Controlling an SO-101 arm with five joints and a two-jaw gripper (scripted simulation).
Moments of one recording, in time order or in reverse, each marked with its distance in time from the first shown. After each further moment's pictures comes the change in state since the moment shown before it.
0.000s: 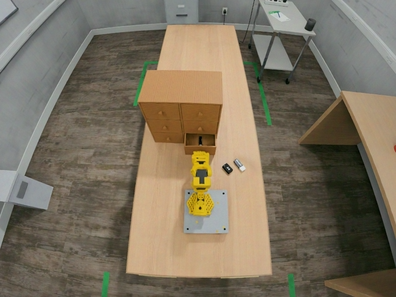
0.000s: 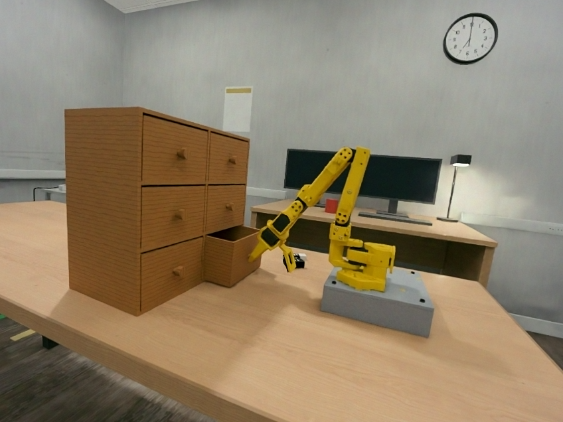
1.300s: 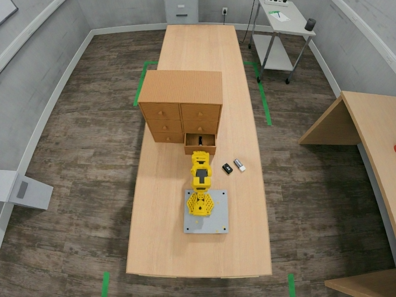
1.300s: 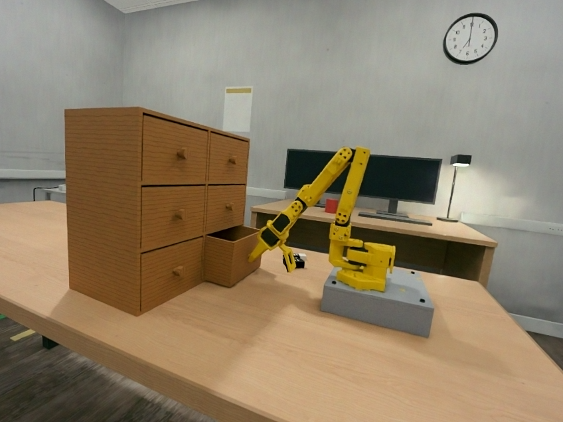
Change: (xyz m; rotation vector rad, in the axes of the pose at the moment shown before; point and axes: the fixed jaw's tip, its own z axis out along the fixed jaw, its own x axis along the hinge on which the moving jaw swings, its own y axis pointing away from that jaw) arm 0.000 0.000 0.000 0.000 -0.001 0.000
